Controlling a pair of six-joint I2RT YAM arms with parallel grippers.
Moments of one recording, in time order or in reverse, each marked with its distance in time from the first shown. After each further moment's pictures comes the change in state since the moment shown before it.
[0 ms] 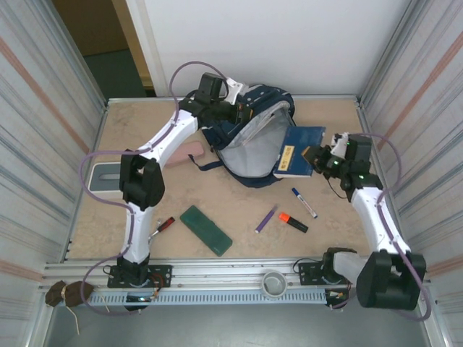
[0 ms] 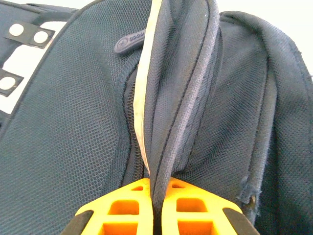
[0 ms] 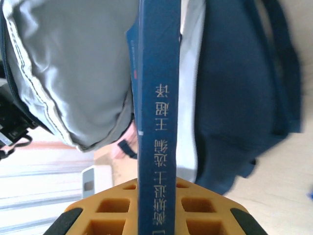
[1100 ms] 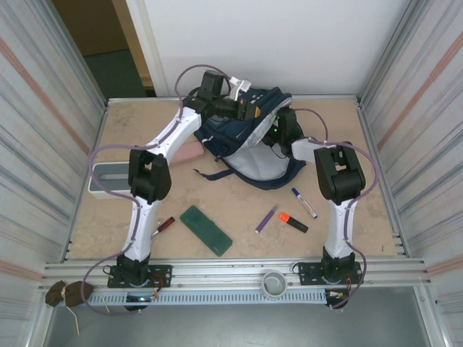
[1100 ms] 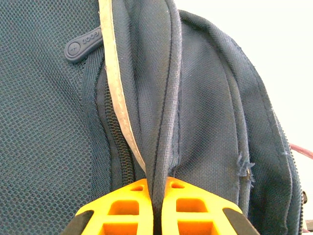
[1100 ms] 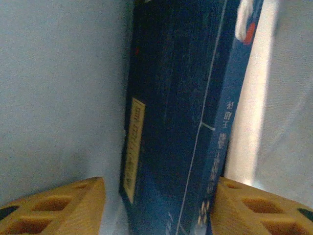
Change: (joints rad) left arm 0.022 0.132 0.149 0.026 0.251 -0.155; right arm 0.315 0.959 0.507 0.557 0.288 0.267
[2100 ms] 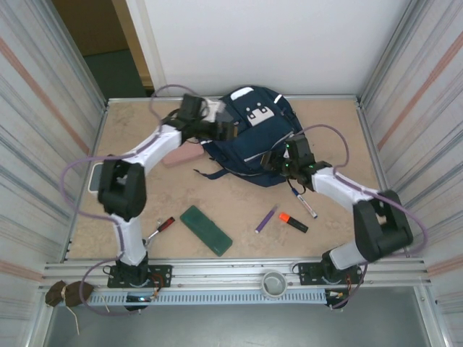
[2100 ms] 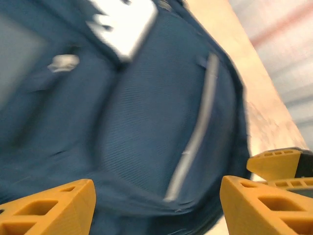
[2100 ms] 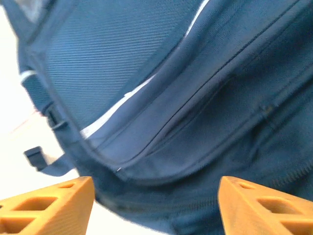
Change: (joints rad) left arm 0.092 -0.378 -0.660 0.111 -0.362 0.063; right arm 0.102 -0.570 -0.429 -0.458 0.241 -0.426
